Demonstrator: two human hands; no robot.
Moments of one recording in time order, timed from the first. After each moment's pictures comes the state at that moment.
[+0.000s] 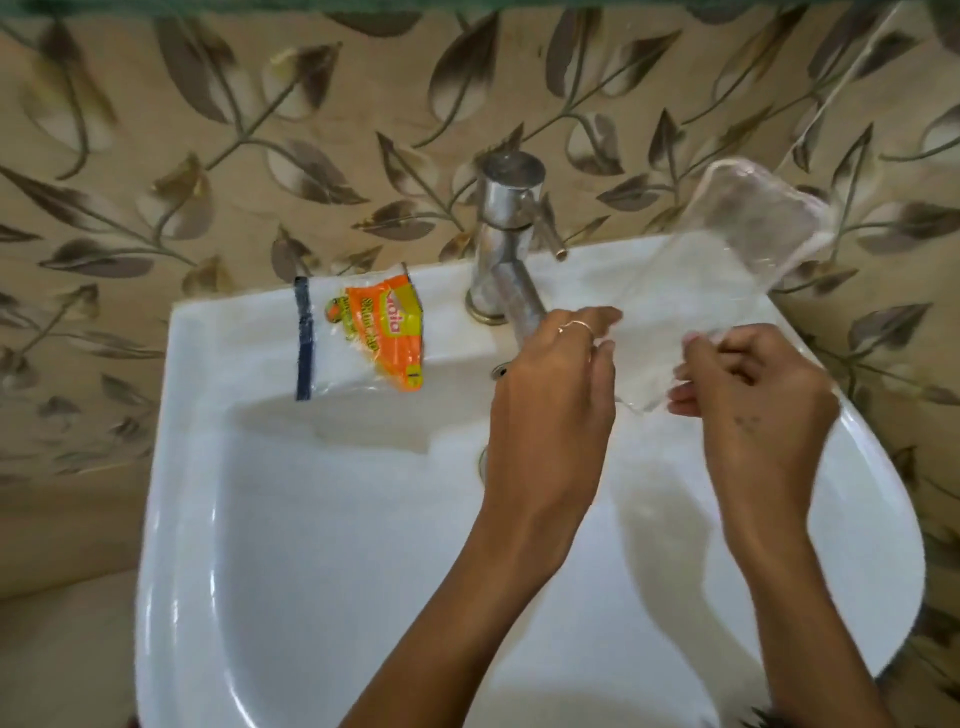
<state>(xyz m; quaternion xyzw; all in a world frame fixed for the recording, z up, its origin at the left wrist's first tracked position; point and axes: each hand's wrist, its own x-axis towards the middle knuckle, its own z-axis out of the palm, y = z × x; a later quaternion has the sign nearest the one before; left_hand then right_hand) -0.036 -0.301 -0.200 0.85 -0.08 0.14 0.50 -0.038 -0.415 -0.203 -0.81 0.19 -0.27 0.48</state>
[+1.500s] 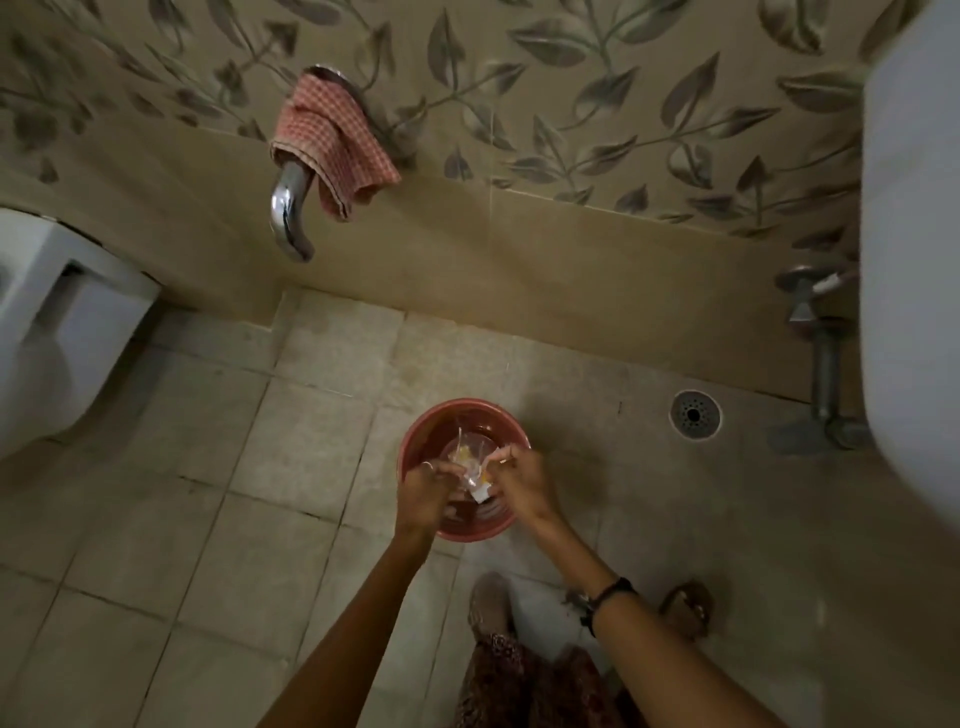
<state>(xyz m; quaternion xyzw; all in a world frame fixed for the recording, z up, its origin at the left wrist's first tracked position) -0.319 0.140 -0.508 0.63 0.51 -0.11 0.58 -0.250 0.041 -0.534 -0.79 0.06 0.39 0.47</state>
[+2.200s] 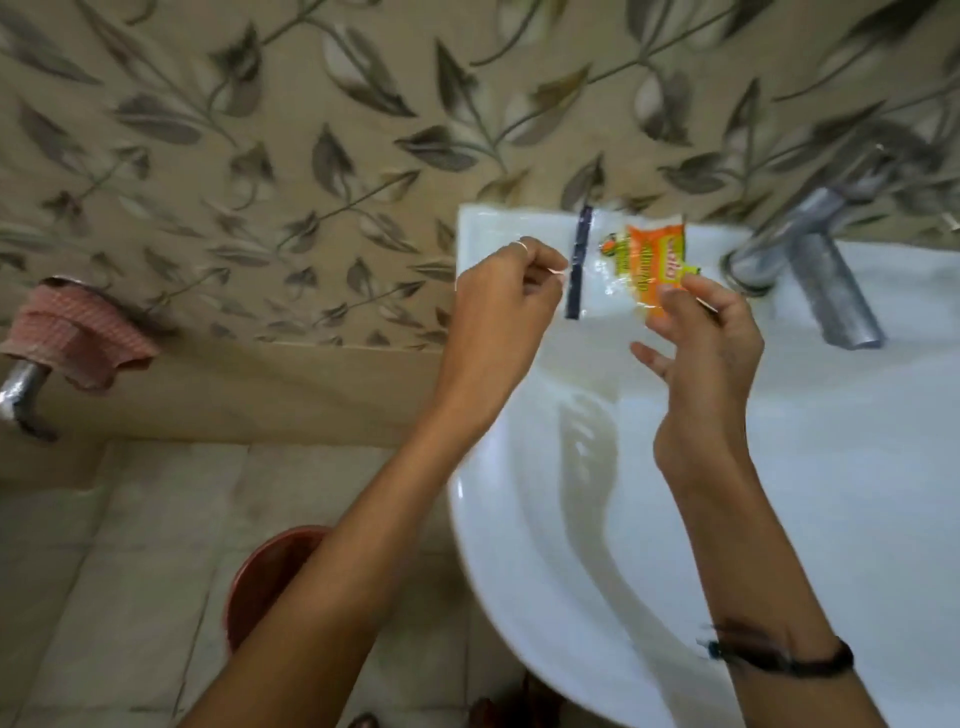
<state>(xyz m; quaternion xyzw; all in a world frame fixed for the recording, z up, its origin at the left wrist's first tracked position) -0.044 -0.078 -0.222 0.83 0.07 0.12 0.55 -0.046 -0.202 -0.218 -0.66 0.18 -0.09 0.72</state>
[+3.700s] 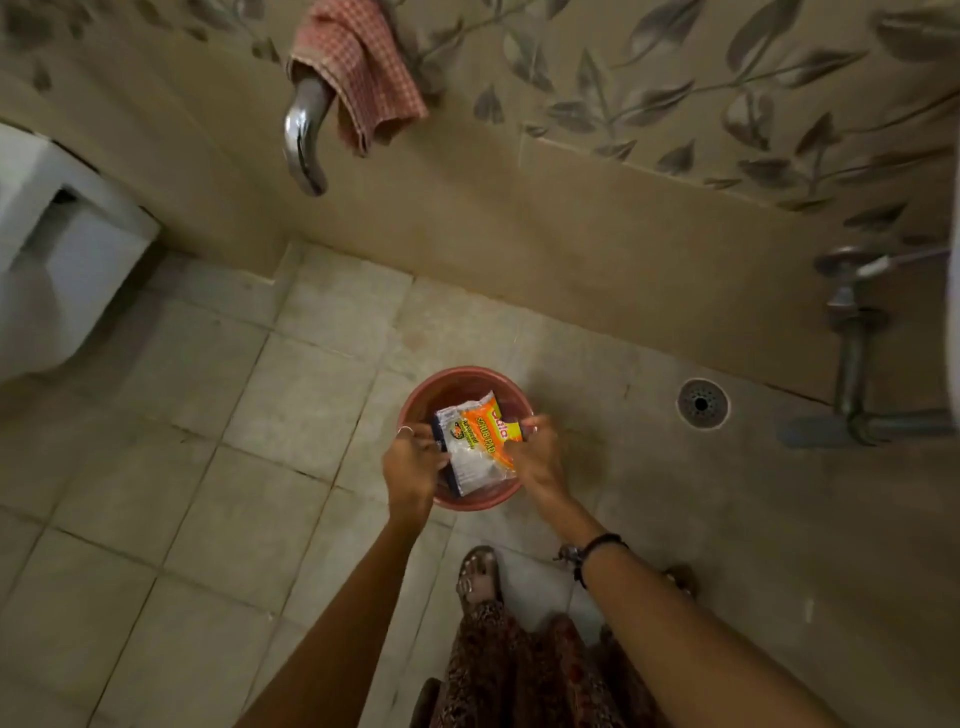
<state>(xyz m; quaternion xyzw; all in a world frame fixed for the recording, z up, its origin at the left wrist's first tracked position) -0.340 0.147 -0.561 0.65 0.57 -0.03 0.50 -0.258 0.042 -0.567 -0.84 0.11 0.36 0.40</state>
